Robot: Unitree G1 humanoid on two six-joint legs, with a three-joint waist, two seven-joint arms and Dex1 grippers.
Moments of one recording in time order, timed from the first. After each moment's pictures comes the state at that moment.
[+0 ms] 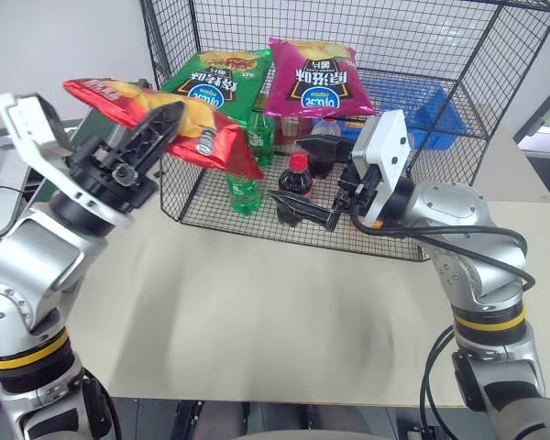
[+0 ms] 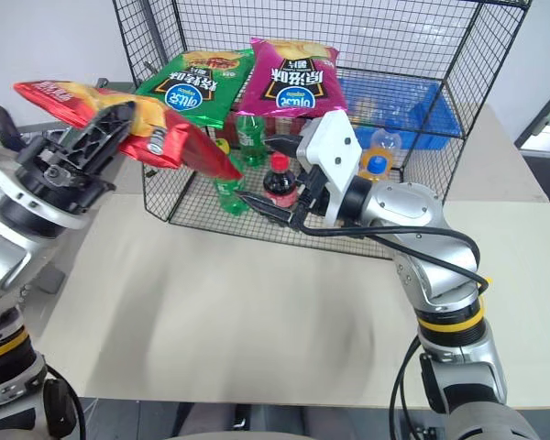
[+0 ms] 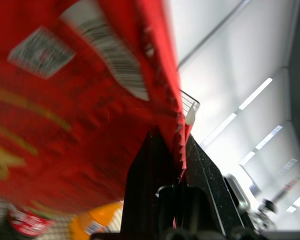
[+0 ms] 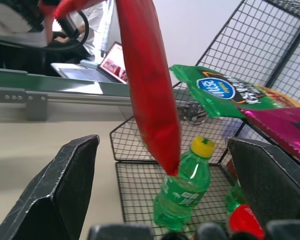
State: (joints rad) left arm -0.43 0.55 0.45 -0.46 -1.96 0.80 0.17; right arm -0.66 -0.50 0.11 -0.43 0.42 0.55 0.68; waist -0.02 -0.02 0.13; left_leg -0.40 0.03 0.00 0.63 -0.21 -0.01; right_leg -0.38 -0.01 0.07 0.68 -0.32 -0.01
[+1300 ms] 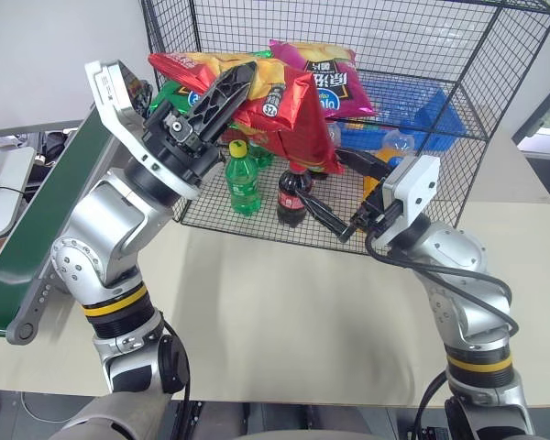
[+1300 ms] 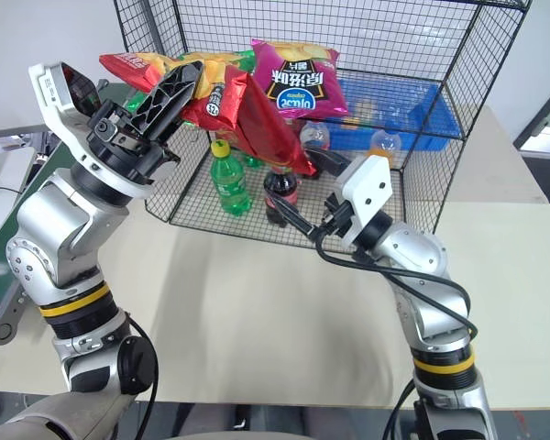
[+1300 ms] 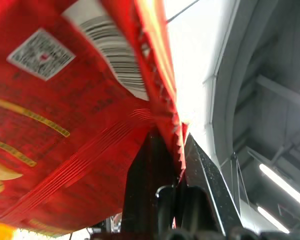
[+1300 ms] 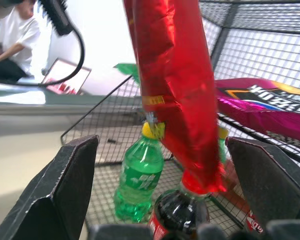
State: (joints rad) left arm -0.70 0.19 0.45 -0.31 -1.96 0.96 0.30; right arm -0.38 -0.39 0.03 -0.45 0.30 0.26 0.56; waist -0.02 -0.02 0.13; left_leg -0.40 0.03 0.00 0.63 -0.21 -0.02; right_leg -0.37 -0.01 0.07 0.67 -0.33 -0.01
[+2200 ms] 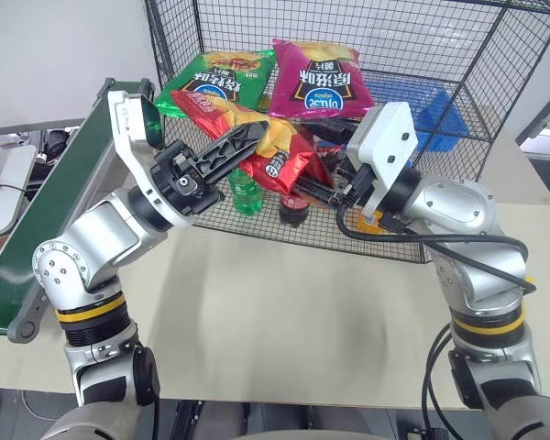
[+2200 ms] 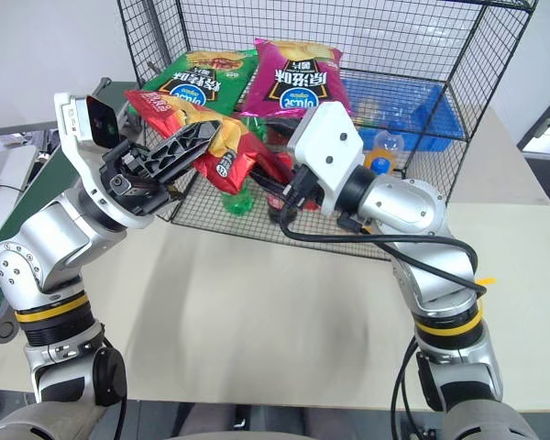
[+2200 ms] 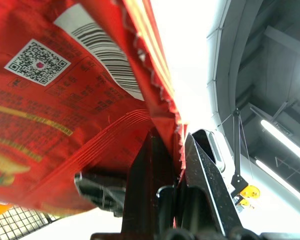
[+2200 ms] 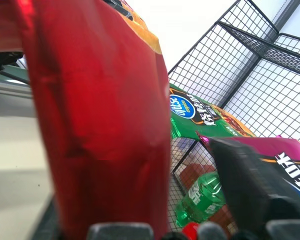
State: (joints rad) left arm -0.61 0.35 0.39 -0.26 -1.96 1.09 0.10; right arm -0.67 -0.49 0.12 -0.50 0.26 0.51 0.62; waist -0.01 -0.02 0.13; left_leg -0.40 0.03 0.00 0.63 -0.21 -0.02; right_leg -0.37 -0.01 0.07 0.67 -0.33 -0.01
